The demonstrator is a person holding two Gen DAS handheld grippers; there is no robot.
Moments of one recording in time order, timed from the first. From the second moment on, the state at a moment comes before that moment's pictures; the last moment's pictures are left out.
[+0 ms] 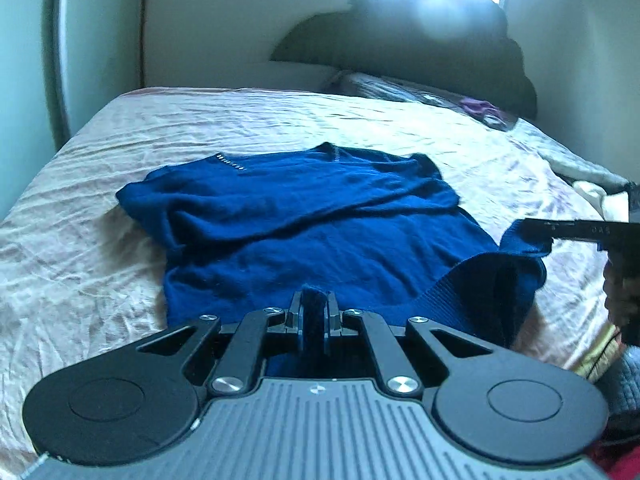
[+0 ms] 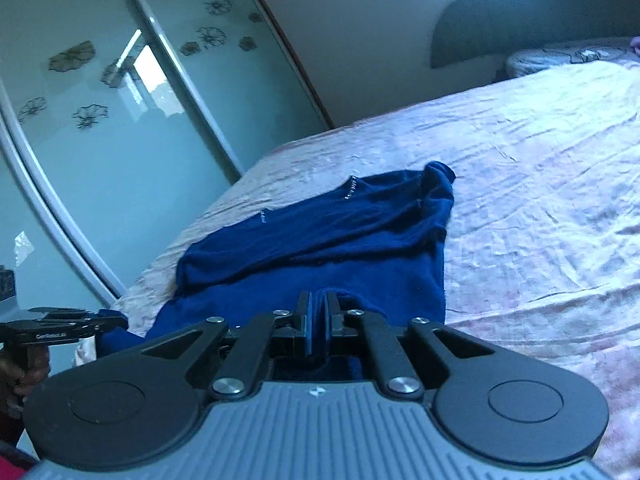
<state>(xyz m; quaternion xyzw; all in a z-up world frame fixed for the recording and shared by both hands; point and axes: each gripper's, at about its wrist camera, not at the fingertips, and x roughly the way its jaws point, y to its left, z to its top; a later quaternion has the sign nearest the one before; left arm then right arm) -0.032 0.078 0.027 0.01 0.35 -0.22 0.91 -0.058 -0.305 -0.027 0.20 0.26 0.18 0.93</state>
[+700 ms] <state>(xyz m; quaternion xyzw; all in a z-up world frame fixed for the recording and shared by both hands) 0.009 0.068 0.042 0.03 0.32 -0.15 0.94 -0.023 -0.291 0.008 0.16 0.17 0.12 0.97</state>
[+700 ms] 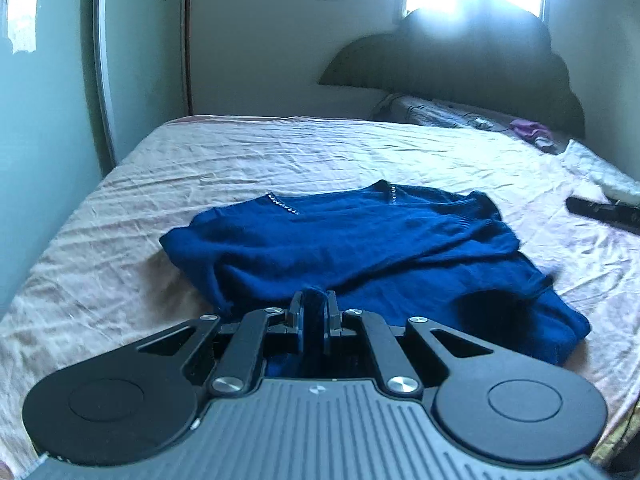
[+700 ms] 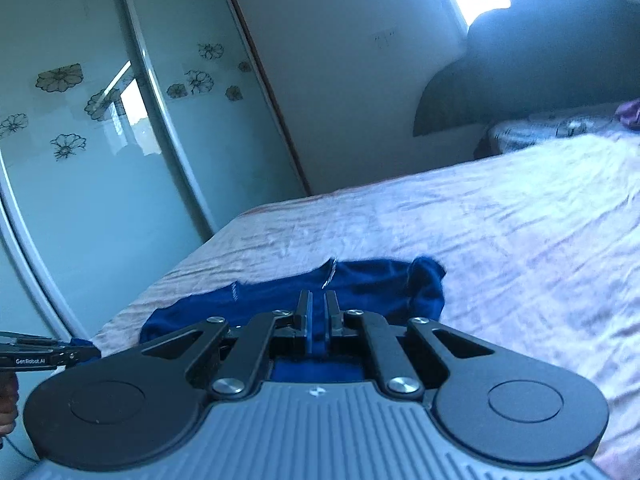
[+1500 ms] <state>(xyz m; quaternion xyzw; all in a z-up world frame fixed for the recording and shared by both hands) 0.020 0.067 0.021 0.05 0.34 -0.14 0.93 -0.004 -0.195 -0.050 -0.18 0.27 0.18 0.93</state>
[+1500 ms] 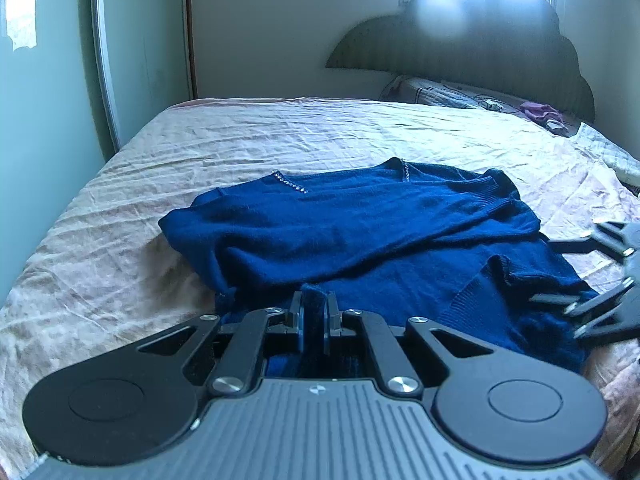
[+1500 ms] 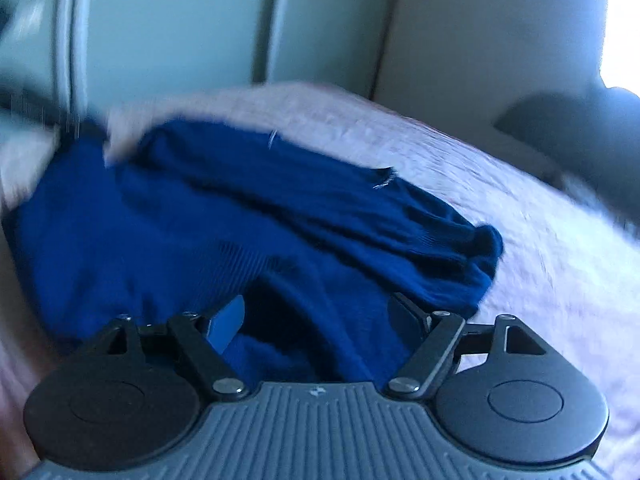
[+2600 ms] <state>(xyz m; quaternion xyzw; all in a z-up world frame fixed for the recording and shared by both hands) 0.055 0.059 0.035 0.07 0.30 -0.08 0.95 0.011 -0.233 -0.002 -0.03 0.15 0.09 0.98</state>
